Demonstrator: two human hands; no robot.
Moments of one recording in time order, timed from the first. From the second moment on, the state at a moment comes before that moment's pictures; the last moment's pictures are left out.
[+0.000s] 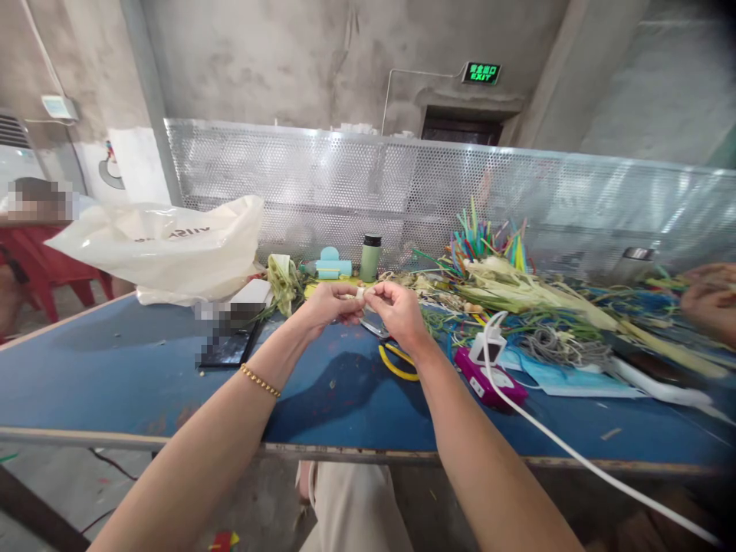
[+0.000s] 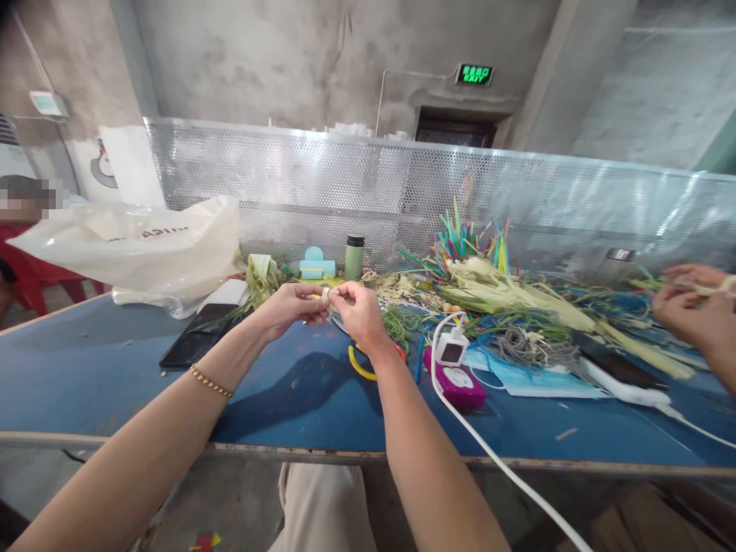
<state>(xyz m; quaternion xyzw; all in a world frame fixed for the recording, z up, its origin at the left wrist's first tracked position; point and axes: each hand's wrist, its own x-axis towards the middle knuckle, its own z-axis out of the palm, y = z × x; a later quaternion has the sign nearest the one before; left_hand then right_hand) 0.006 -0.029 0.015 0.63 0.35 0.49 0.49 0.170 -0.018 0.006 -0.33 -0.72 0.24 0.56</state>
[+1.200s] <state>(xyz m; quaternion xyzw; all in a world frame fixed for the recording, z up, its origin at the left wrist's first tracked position) -0.004 -0.020 0.018 0.56 0.35 0.50 0.56 0.180 -0.031 0.015 -0.29 -0.77 0.35 0.45</state>
